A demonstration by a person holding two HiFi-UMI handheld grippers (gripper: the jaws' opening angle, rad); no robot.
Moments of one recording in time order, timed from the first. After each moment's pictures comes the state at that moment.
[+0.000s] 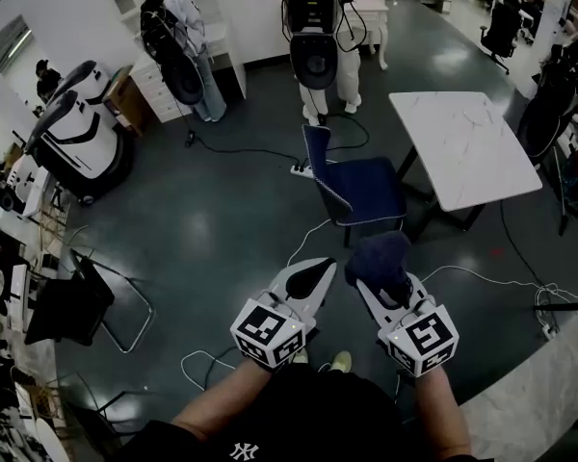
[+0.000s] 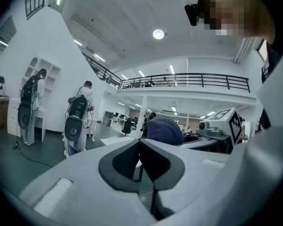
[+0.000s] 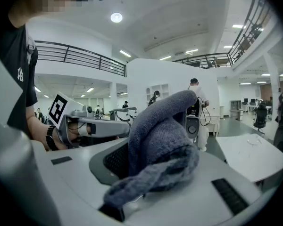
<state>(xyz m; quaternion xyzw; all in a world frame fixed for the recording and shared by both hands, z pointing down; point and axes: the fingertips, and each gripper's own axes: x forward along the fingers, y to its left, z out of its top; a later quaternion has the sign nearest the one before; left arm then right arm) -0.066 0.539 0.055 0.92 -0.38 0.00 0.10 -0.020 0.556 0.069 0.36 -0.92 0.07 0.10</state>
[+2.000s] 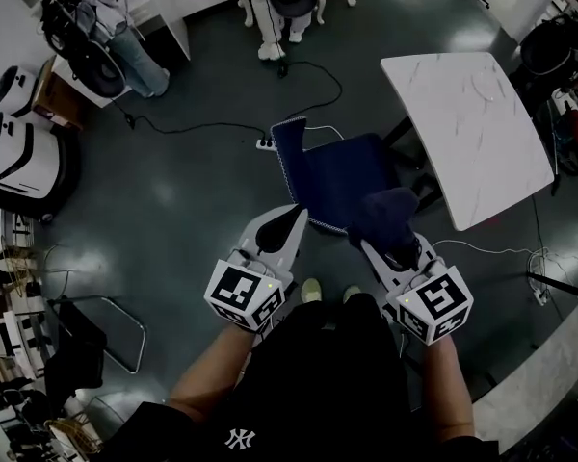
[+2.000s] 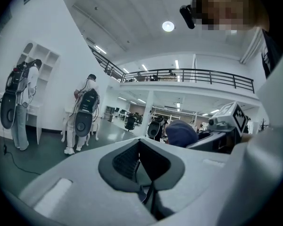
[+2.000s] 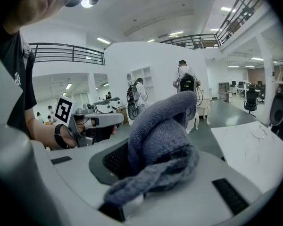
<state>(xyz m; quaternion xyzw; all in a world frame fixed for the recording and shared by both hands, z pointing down) -0.121 0.135 0.120 0.92 -0.36 0.03 0.12 -0.029 0.184 0.138 0.41 -0.88 0.17 0.15</state>
